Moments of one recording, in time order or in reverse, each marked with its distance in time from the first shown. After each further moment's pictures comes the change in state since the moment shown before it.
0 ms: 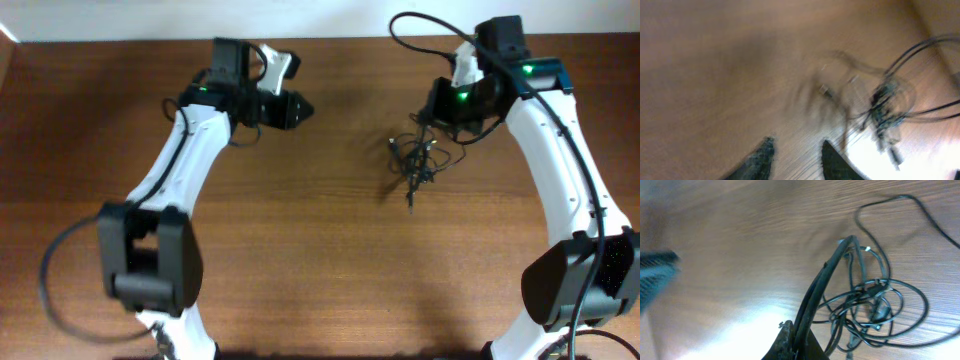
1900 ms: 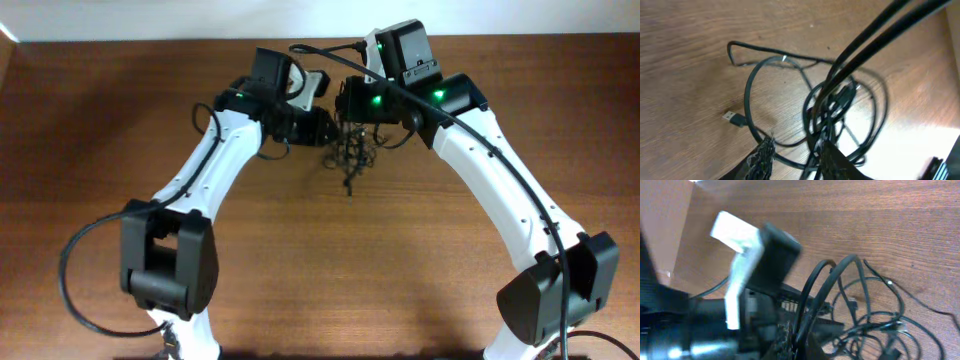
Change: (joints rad) left arm -0.139 0.041 -0.014 -0.103 -0.083 -0.142; right arm 0.298 -0.009 -0.001 0.316 0.115 0.119
